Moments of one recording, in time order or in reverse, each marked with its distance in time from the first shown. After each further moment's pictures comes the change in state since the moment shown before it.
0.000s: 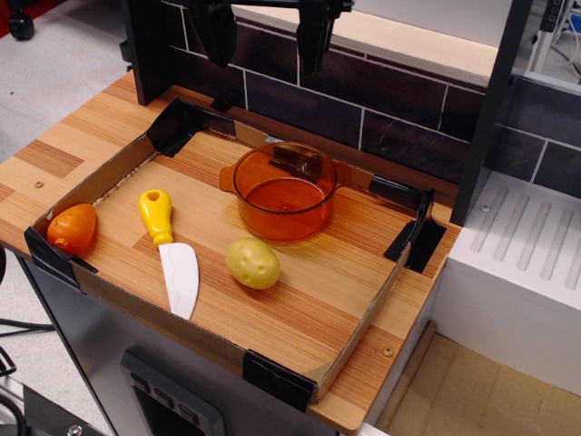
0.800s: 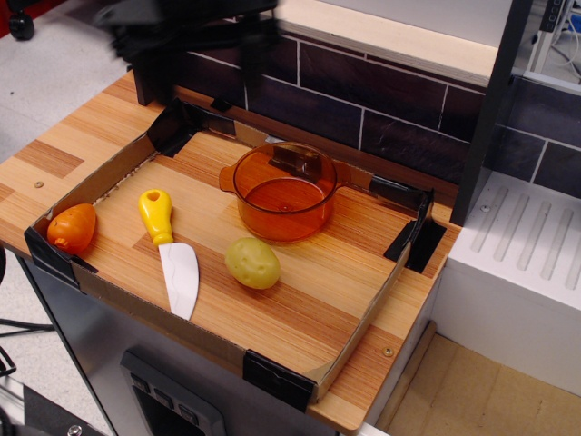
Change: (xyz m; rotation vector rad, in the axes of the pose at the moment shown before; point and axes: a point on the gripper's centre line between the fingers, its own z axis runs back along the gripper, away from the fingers) arm -0.004 0.064 -0.031 0.020 -0.172 0.366
